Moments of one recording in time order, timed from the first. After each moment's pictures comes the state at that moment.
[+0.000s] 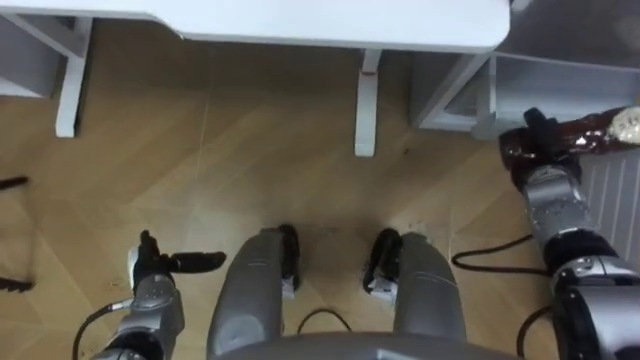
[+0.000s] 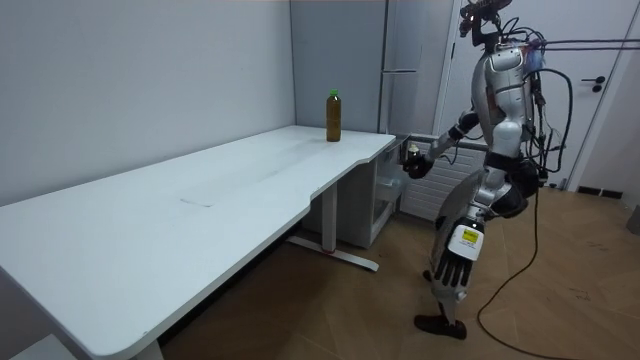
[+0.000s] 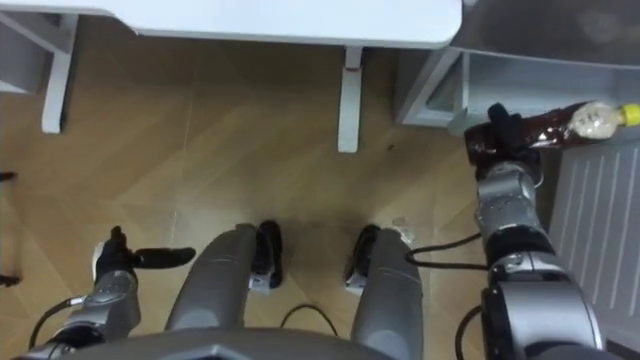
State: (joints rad) left arm -0.06 0.22 -0.12 1.10 -0.33 -0.09 0.35; right arm -0.38 -0.36 -0.02 0.98 1.22 -0.15 -0.34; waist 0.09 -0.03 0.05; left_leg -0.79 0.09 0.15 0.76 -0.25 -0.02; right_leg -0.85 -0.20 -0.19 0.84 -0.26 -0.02
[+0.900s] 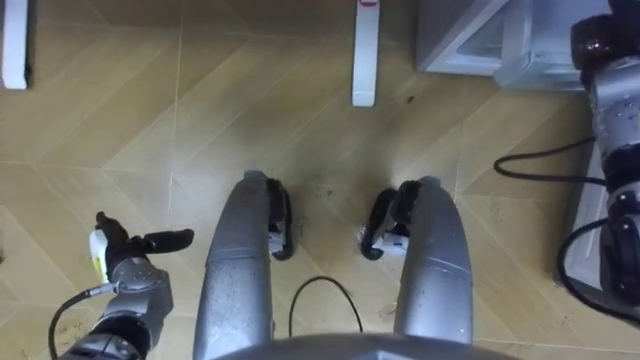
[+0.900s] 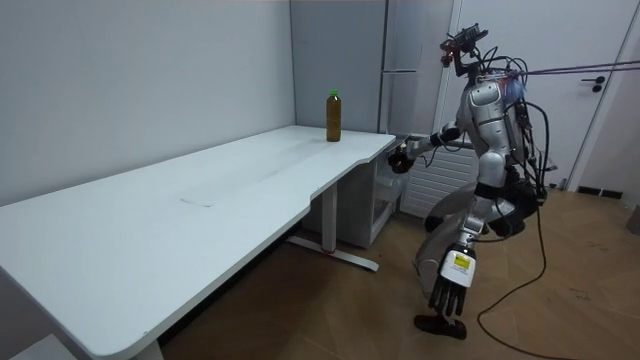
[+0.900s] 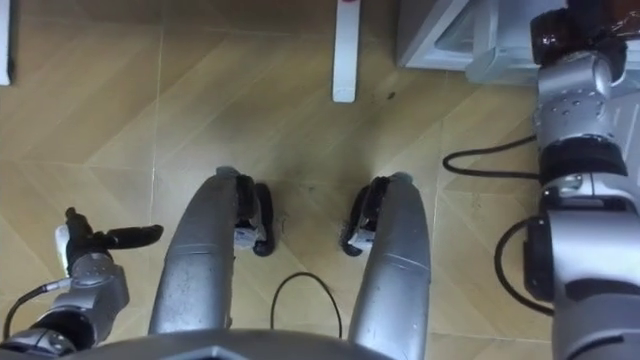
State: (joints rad) left arm -0.07 0.29 -0.20 1.07 -0.40 -0.11 0.54; right arm -0.65 -0.52 -0.04 0.89 1.32 -0.08 -0.56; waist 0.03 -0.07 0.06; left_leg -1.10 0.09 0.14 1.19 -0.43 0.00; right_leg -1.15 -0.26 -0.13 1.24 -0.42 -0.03
